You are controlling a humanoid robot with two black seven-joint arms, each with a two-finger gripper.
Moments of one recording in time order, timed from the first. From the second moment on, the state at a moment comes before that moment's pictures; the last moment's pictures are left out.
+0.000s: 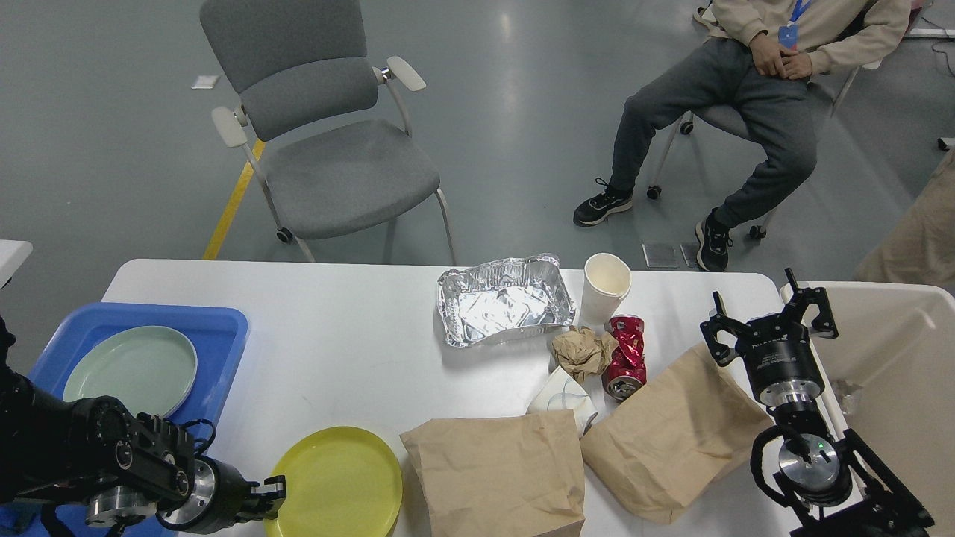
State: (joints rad) left arm -1.29 0.39 1.18 -1.38 0.07 0.04 -0.10; right arm 0.20 -0.13 1.40 0.86 -0.26 0.35 0.29
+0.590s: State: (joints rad) left arm -1.30 0.40 1.18 -1.37 0.08 0.02 -0.10; right arm 0.20 -0.13 1.40 0.86 -0.26 0.35 0.29
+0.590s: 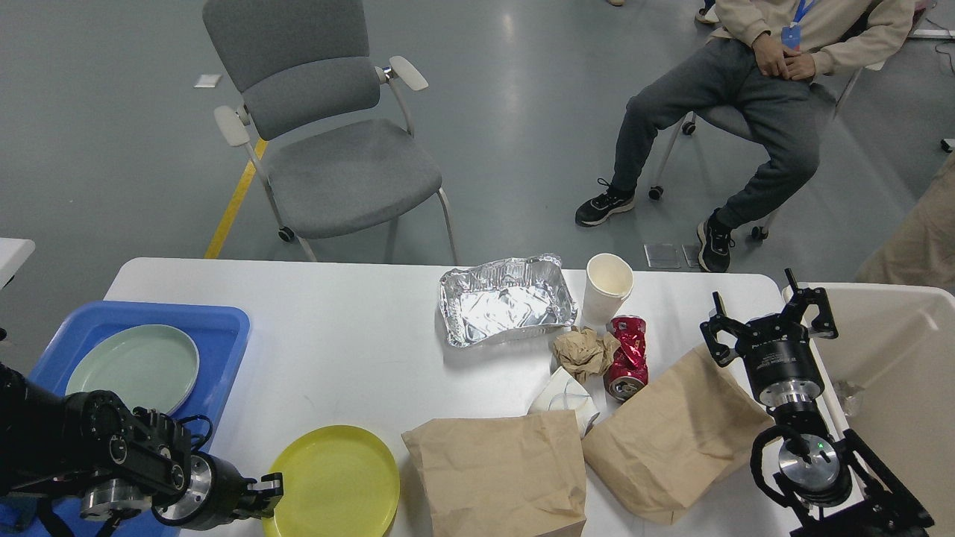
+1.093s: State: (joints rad) left arm -1.42 0.46 1.23 -1.44 0.08 -0.05 -0.09; right arm 0.20 -0.13 1.40 0.86 -0.26 0.35 0.29
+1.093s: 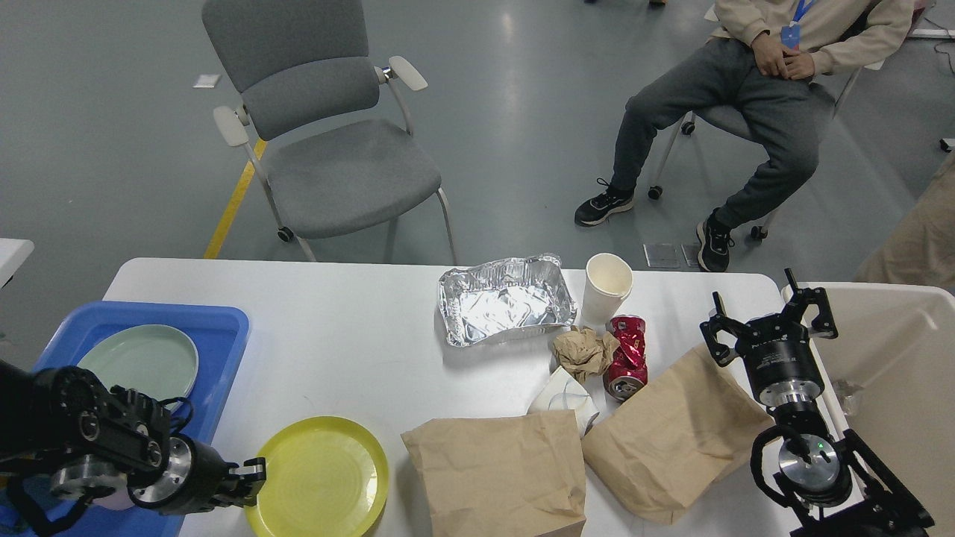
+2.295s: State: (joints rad) left arm -2.56 0.42 1.64 -1.75 -0.04 -0.80 -0.20; right arm 0.20 -0.13 1.40 0.86 -0.26 0.35 0.29
